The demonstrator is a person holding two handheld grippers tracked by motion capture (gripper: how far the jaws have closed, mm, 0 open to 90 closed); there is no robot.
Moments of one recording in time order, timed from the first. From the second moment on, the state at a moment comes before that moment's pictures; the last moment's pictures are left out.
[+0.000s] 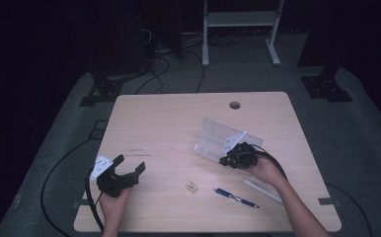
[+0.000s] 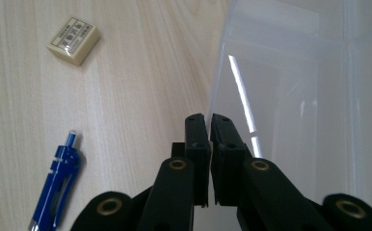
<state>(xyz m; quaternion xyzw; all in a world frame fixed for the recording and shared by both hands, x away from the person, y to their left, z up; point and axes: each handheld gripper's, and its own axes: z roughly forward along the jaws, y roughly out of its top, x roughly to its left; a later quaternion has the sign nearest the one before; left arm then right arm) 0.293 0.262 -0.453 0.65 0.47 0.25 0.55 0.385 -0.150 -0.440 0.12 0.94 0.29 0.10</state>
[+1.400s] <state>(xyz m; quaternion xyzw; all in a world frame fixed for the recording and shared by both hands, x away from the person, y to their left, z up) 0.293 0.261 -0.454 0.65 0.47 0.24 0.55 0.386 -0.120 -0.470 0.11 0.94 0.32 0.04</state>
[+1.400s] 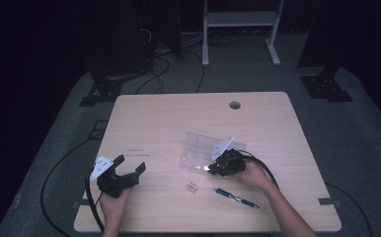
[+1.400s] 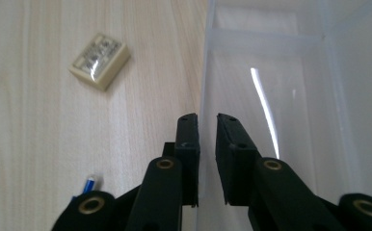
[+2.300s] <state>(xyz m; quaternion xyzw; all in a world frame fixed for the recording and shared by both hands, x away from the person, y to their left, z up) 0.295 0.260 -0.456 0.65 0.47 0.24 0.55 0.313 -0.222 -0.444 0.24 0.86 0.43 0.08</state>
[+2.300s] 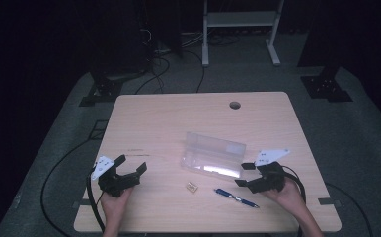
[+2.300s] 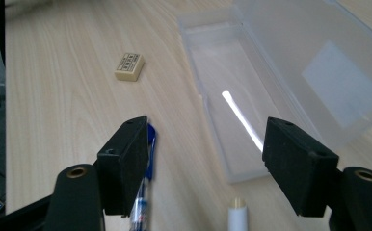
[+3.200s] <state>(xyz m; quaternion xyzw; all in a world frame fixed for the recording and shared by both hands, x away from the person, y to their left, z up) 0.295 0.253 -0.454 0.65 0.46 0.24 0.55 0.275 -0.261 -0.458 0.29 0.86 0.41 0.09</state>
